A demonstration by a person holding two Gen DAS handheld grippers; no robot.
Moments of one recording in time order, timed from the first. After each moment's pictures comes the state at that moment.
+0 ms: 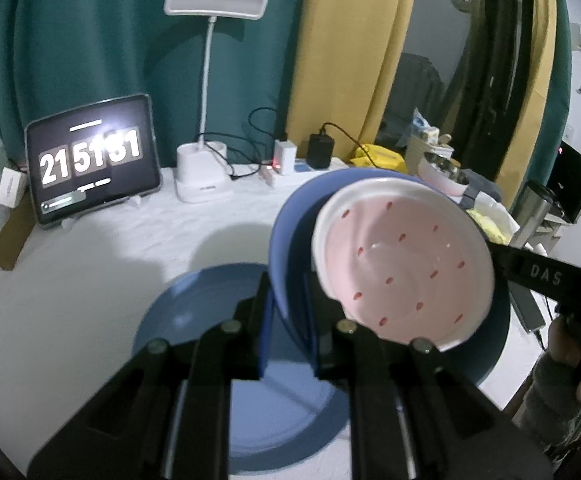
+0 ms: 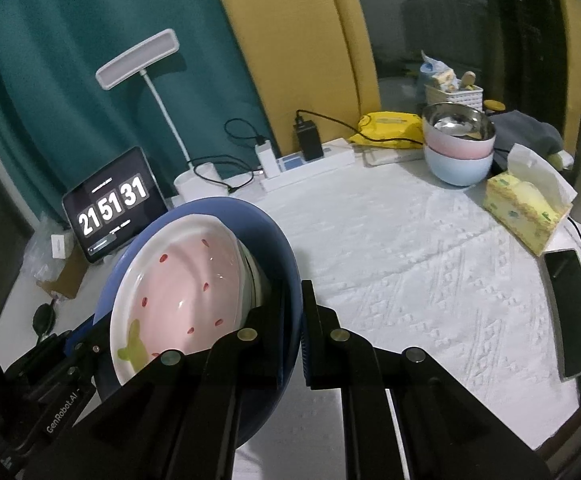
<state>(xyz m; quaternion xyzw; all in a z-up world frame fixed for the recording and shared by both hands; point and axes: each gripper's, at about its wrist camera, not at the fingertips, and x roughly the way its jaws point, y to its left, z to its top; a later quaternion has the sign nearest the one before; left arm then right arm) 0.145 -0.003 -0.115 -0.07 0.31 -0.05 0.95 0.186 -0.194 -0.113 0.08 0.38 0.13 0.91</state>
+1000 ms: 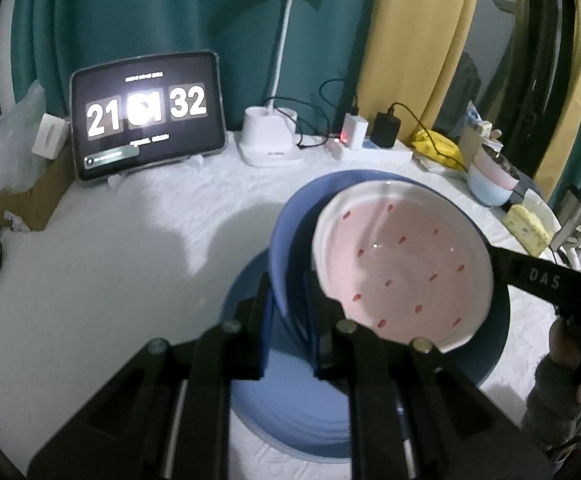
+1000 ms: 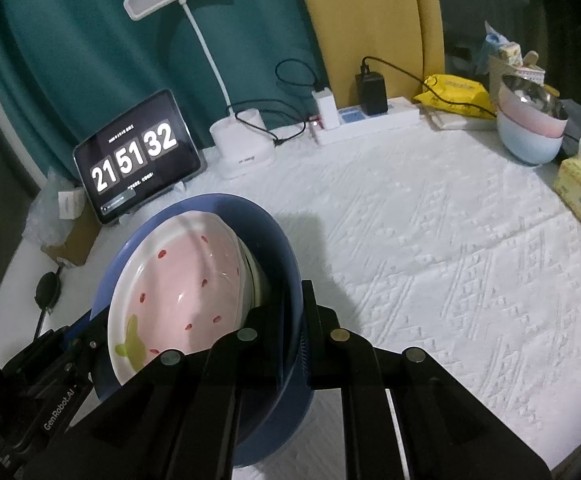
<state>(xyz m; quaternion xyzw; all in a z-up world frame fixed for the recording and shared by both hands) 0.147 0.068 -0.153 -0.08 0.35 0.00 0.93 0.208 -0.117 -0.157 0.05 0.43 0.17 0.89</state>
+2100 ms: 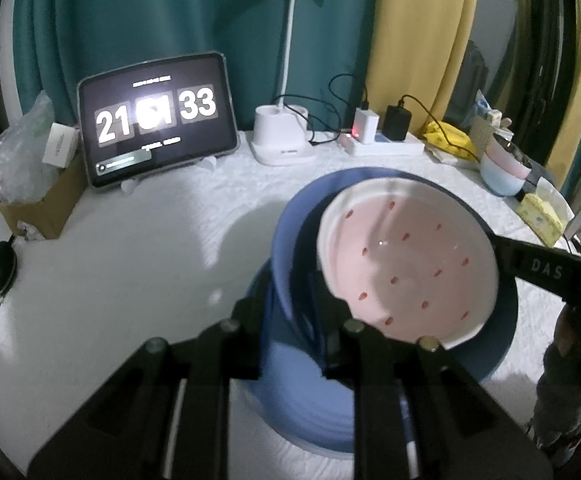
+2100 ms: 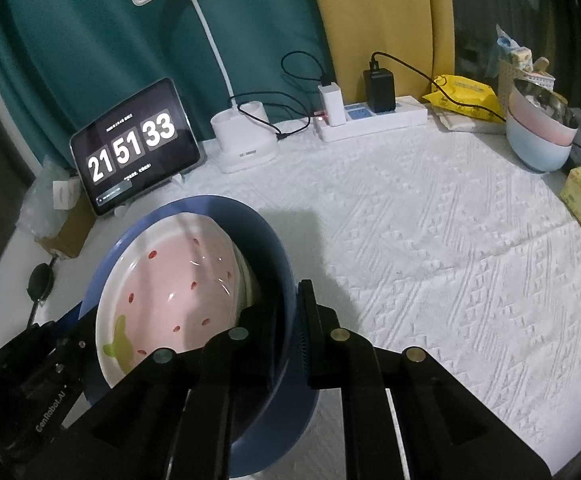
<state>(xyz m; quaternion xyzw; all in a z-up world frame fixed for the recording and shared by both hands) 0.145 0.070 -0.152 -0.06 0.35 0.02 0.93 0.214 -0.108 -0.161 0.03 0.43 0.17 0.88</state>
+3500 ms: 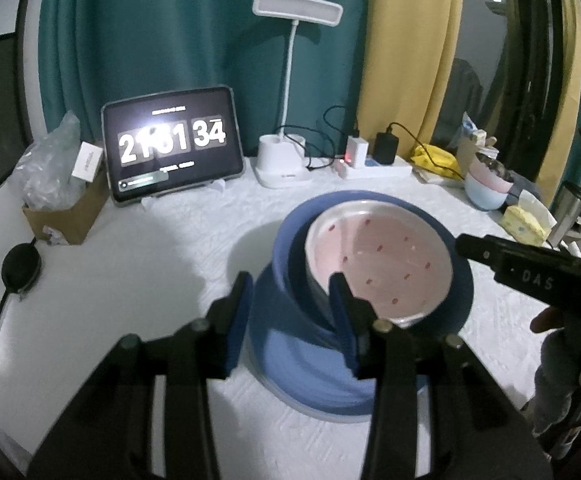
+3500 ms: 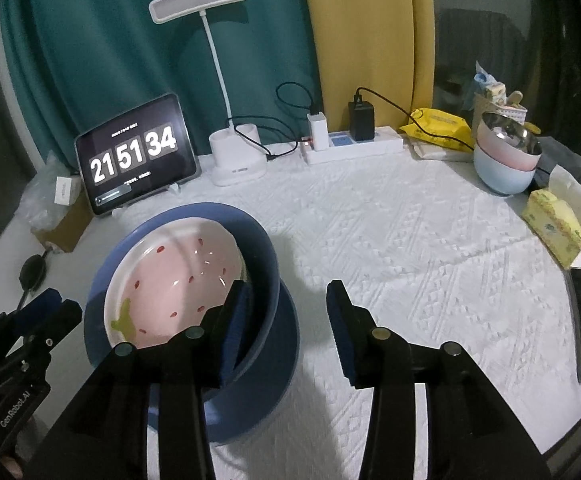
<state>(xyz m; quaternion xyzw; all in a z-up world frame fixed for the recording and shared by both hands) 0.093 0.064 -0.123 -0.05 0.31 0.03 0.95 0.170 -0.118 -0.135 0.00 0.38 0.15 0.91</state>
